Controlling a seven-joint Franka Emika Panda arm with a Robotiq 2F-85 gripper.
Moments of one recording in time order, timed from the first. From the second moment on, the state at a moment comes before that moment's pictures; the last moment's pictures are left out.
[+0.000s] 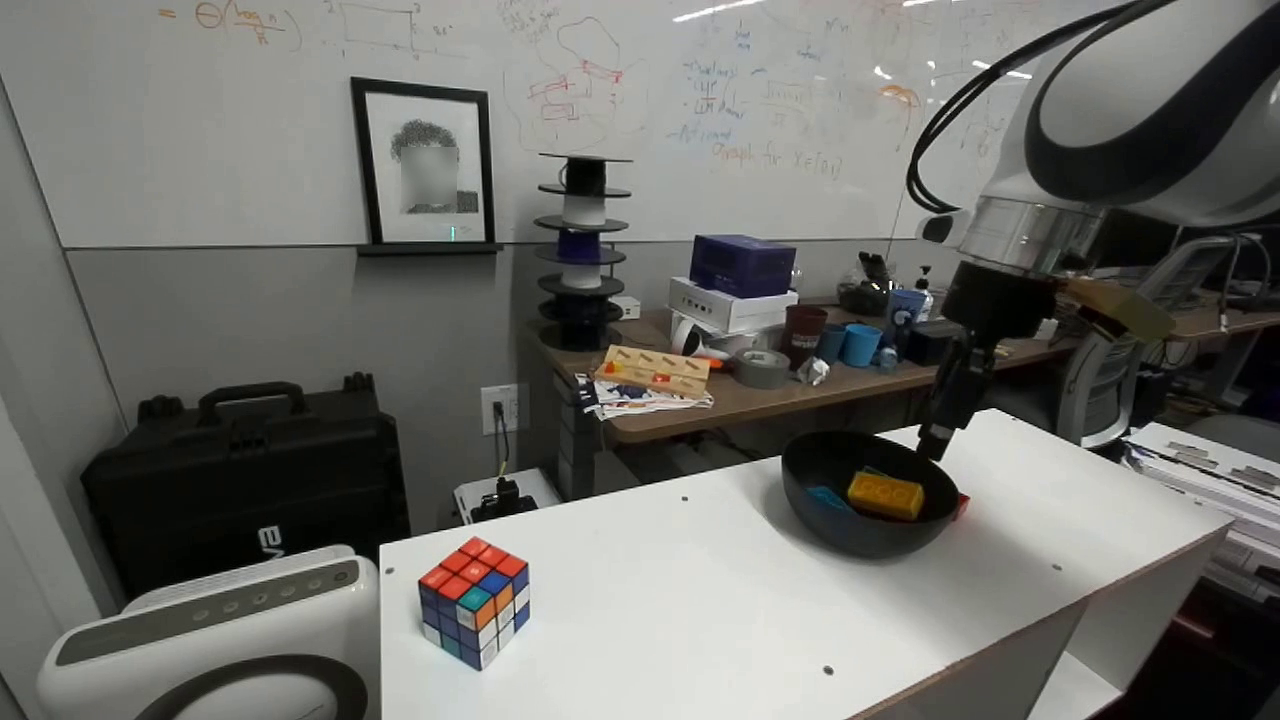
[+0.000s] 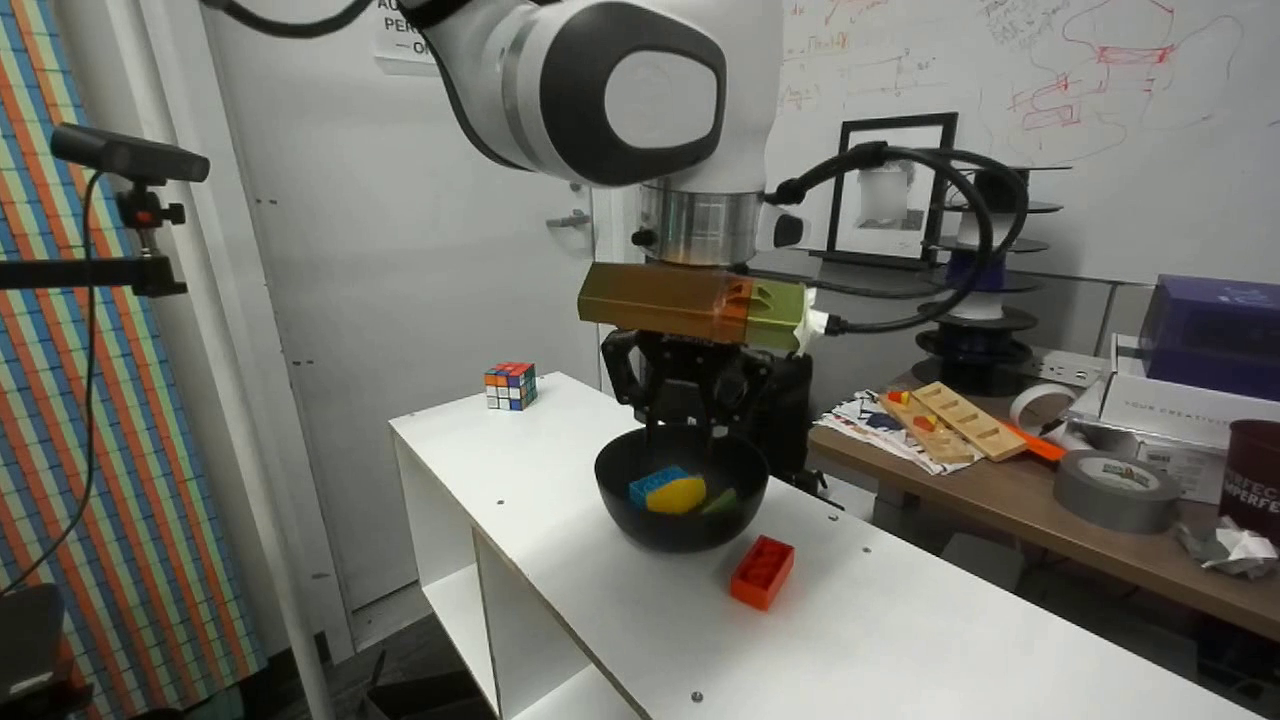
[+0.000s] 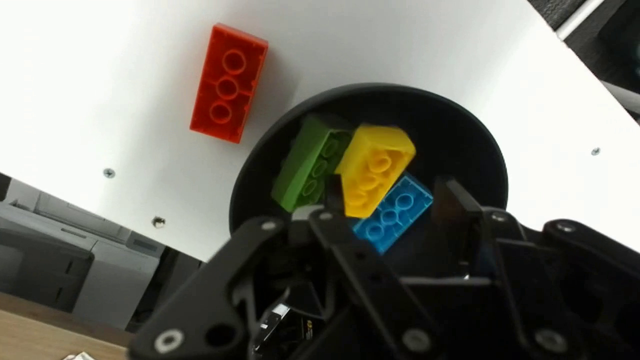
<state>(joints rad) -0.18 0.49 0.15 -1.93 0.06 2.46 -0.72</state>
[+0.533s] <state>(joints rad) -0.17 0.52 0.16 -1.89 0.08 2.51 -0.63</state>
